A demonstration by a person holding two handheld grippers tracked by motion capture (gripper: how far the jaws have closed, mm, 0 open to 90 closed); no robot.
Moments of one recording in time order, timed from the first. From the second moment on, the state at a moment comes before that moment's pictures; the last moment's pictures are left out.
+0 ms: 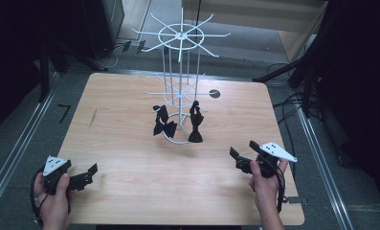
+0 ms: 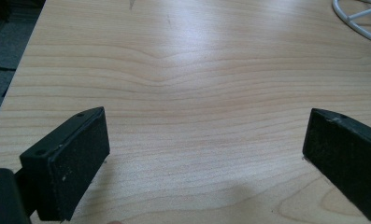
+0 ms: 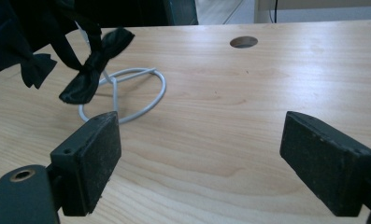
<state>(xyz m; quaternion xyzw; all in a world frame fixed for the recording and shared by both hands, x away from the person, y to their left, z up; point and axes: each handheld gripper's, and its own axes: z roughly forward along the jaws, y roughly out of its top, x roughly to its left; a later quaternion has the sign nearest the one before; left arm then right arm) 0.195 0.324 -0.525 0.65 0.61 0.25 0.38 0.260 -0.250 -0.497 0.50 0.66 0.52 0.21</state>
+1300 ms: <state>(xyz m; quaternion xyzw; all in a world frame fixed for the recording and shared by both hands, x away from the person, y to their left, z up) 0.195 0.324 -0.525 0.65 0.61 0.25 0.38 0.217 -0.319 -0.529 0.54 0.65 0.49 0.22</state>
